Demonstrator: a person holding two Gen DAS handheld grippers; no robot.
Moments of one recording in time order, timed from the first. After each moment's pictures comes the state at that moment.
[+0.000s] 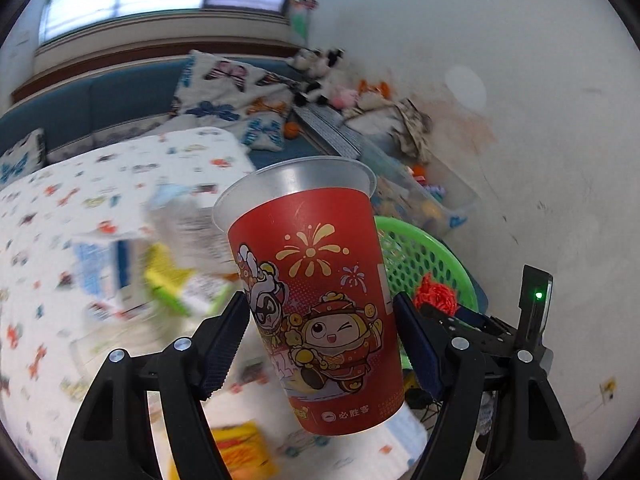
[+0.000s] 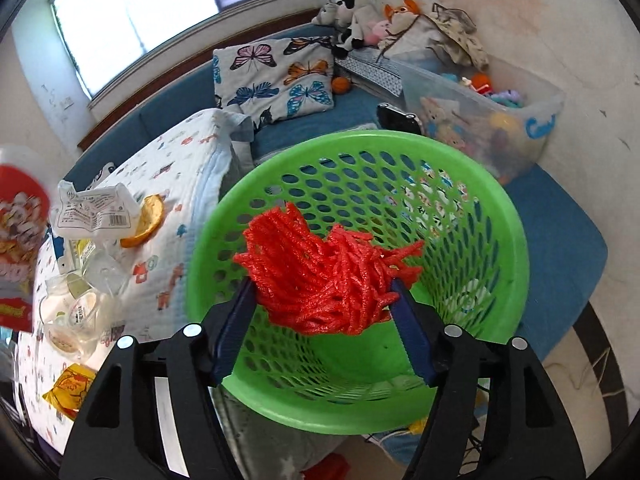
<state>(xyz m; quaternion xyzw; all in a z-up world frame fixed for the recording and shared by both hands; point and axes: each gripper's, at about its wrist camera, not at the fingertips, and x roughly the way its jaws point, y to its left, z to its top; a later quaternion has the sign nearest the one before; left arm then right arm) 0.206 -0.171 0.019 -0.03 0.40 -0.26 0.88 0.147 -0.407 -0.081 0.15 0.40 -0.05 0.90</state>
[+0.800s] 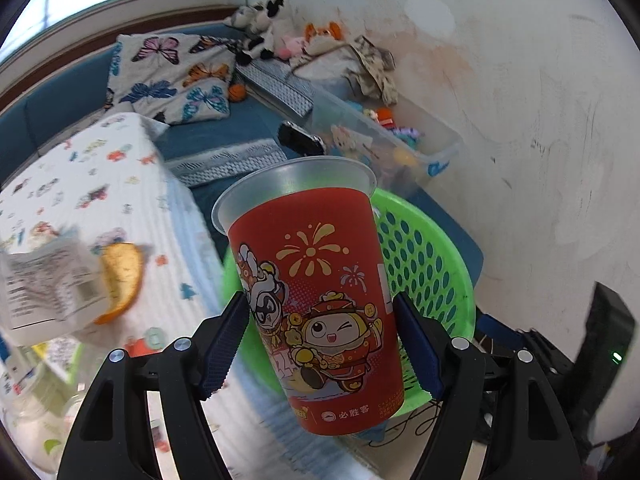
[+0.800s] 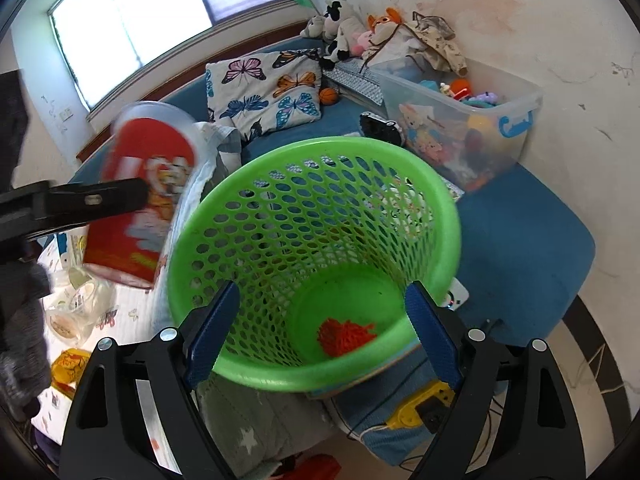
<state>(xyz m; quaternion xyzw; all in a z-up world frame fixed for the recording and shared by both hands) 0.249 -0.300 -0.032 0.04 0.46 -0.31 0.83 0.102 -0.440 -0.073 0.16 0.38 -0.06 0.91</state>
